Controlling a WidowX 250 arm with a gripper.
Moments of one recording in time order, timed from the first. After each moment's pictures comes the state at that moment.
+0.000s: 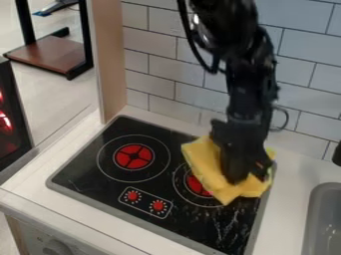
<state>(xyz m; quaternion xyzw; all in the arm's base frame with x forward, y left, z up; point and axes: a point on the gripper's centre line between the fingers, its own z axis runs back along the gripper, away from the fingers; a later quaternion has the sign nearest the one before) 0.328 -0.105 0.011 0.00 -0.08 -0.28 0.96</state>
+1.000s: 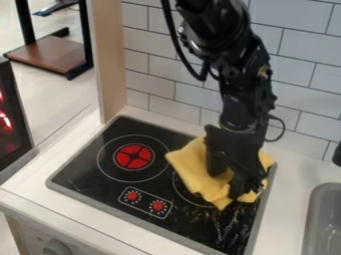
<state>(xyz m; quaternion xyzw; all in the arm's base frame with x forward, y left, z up) 0.304 -0.095 0.021 0.01 -0.08 -0.28 0.96</state>
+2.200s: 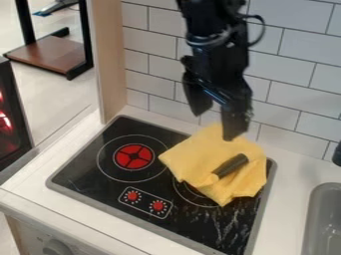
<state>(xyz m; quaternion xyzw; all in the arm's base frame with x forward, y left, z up) 0.288 -0.067 0.125 -0.05 -0.17 -0.26 0.95</state>
